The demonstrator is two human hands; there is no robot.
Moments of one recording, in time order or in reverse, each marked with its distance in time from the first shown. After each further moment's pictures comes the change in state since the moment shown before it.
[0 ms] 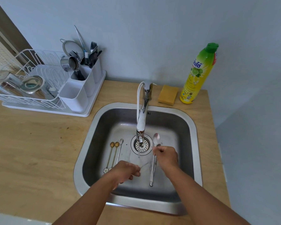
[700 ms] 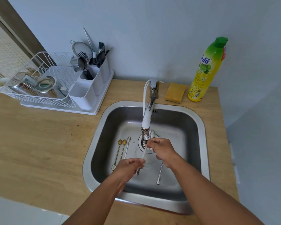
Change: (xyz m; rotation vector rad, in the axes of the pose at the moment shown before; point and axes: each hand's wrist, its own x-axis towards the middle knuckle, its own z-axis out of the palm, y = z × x) left_hand -0.023 0.000 0.010 -0.286 0.226 0.022; right_hand 0.005 -0.034 0.013 0.323 -0.377 0.057
